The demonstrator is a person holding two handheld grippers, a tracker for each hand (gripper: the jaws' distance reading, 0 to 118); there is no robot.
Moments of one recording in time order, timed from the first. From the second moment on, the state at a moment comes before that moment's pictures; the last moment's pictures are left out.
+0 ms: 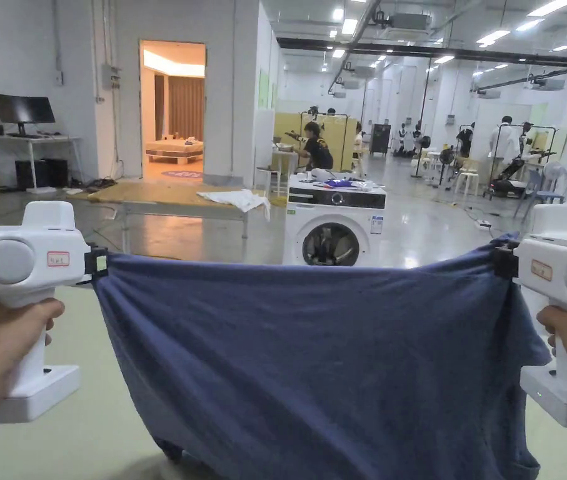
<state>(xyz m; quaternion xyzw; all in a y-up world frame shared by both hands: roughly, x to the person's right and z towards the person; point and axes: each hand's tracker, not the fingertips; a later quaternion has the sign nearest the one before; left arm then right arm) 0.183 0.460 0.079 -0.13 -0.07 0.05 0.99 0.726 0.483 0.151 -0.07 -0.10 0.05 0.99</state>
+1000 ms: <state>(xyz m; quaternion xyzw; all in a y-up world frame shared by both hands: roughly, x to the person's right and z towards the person) 0.203 0.526 0.017 -0.09 -0.07 0.02 0.99 0.736 0.551 0.098 -0.03 -0.13 0.08 0.99</state>
